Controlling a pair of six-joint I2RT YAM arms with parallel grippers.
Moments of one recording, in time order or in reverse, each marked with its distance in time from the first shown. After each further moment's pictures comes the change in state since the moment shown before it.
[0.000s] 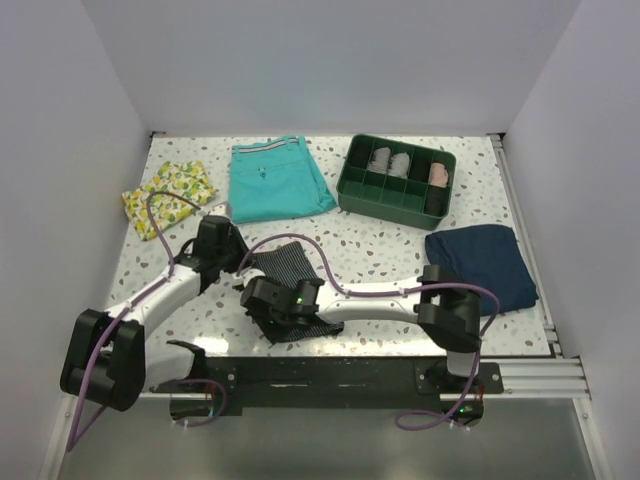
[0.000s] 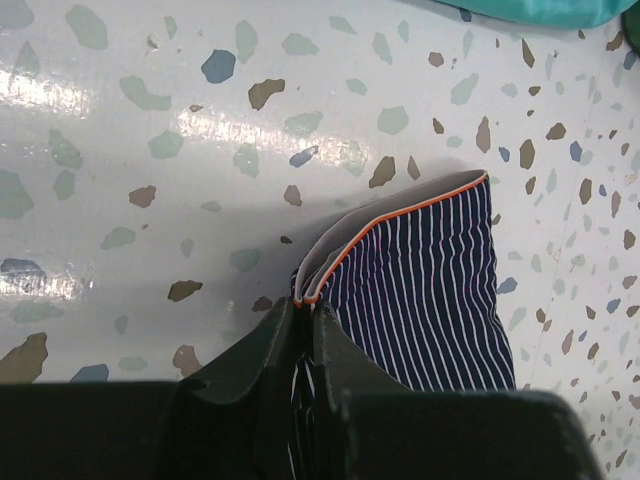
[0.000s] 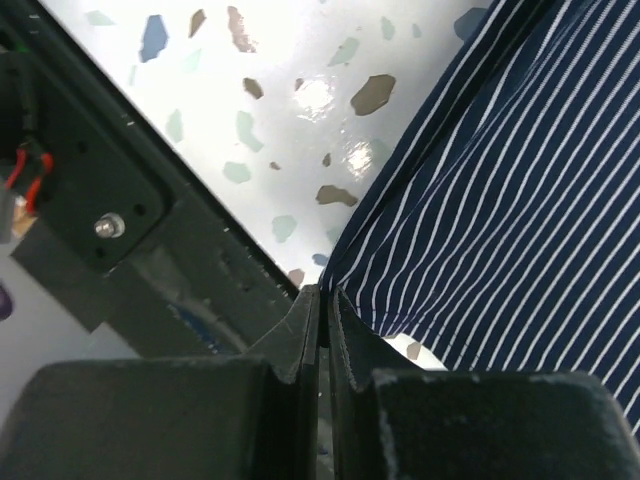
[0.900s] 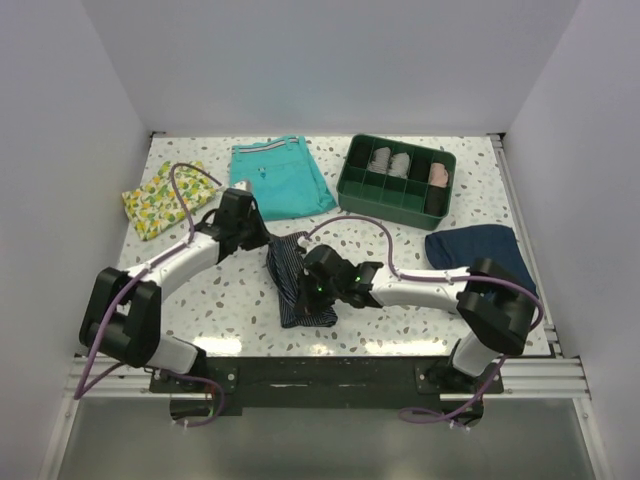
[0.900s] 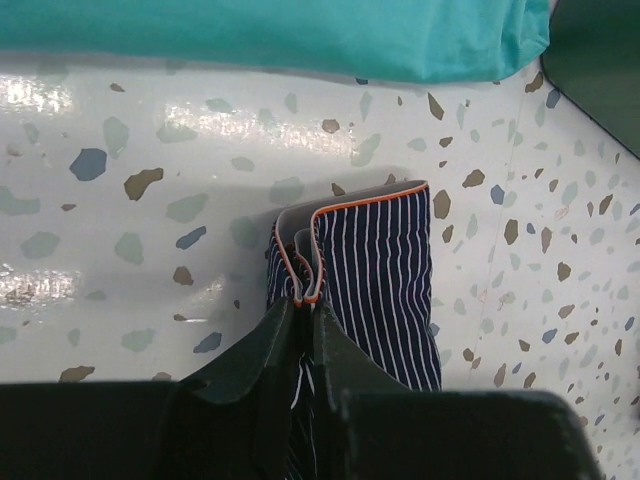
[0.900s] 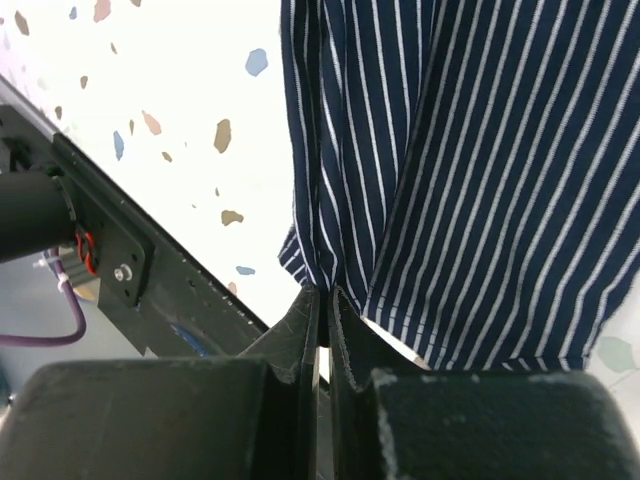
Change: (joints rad) left arm -0.085 0.233 0.275 -0.074 -0.024 -0.041; right arm -0.273 -0.272 -0.457 0.363 -0.194 0.220
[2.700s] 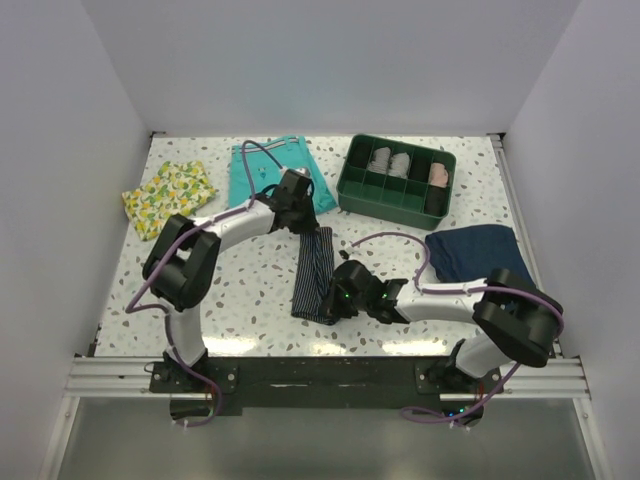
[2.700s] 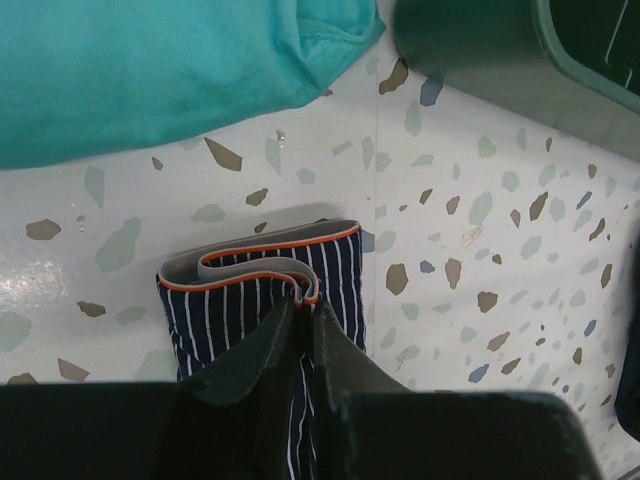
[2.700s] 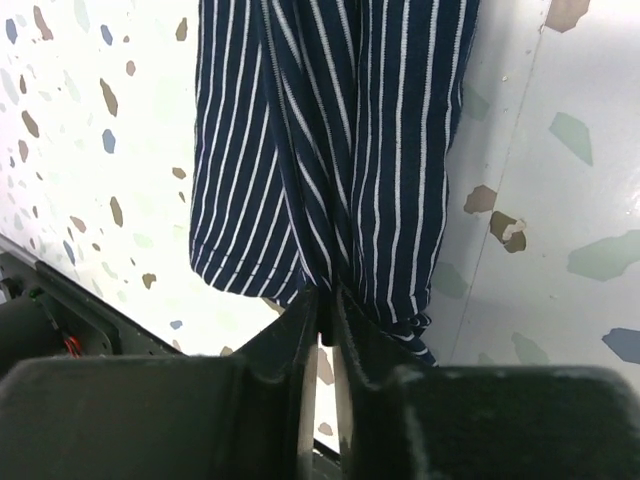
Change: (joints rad) left arm -0.198 0.452 0.441 -0.054 0.021 -0.026; right arm -0.047 -0.130 -0.305 0.177 0.182 0.301
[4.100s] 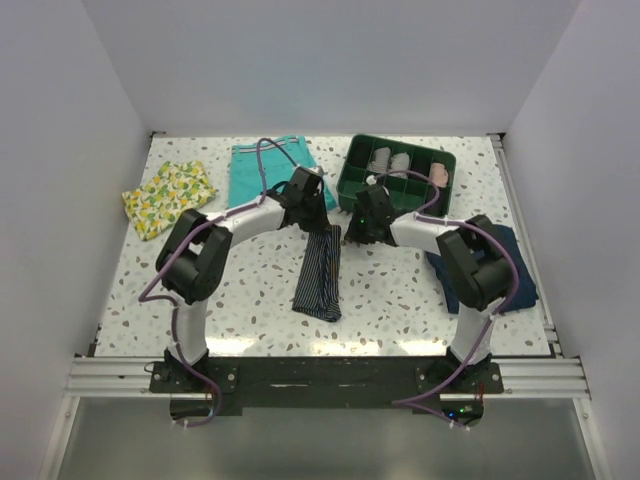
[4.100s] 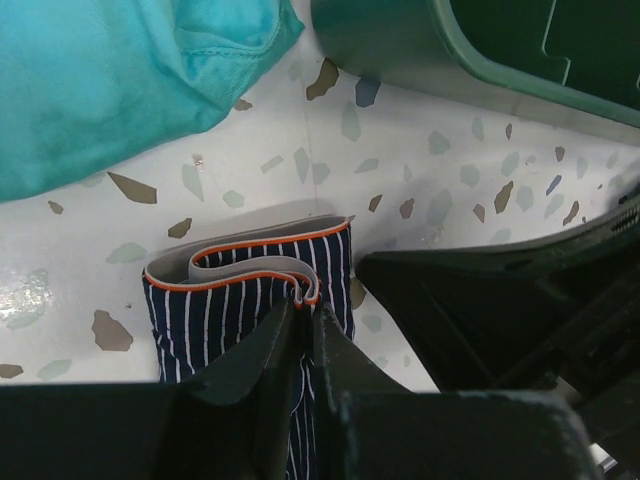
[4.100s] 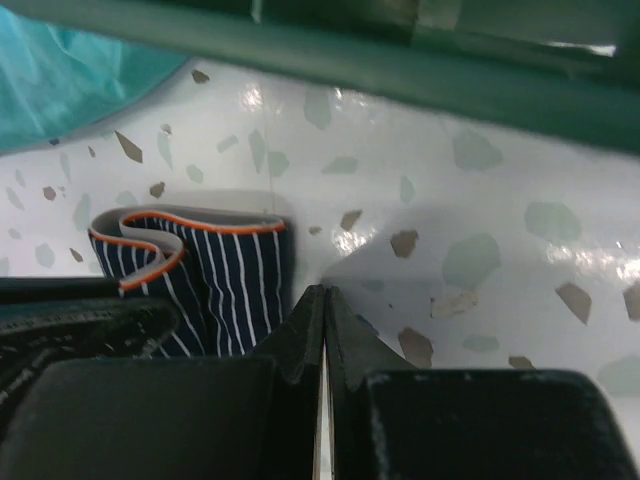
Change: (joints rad) left arm -0.028 0.091 0.097 -0.002 0.070 0.038; right arm -0.505 0.383 0.460 -0.119 -0.054 -0.358
